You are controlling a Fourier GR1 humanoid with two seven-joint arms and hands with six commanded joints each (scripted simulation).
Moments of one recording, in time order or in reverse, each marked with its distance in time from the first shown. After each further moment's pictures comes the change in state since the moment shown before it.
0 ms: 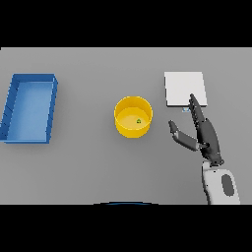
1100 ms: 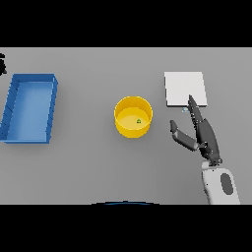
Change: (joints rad) left arm 0.734 0.198 0.080 -0.515 0.556 0.441 0.389; right arm -0.013 -0.010 0.005 0.040 0.017 0.001 -0.009
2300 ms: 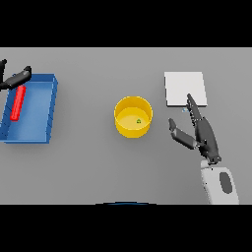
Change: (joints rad) left arm 0.151 0.120 -0.095 -0.334 0.133 -0.100 0.022; right arm -0.014 0.000 0.008 -0.009 0.012 -0.007 0.036
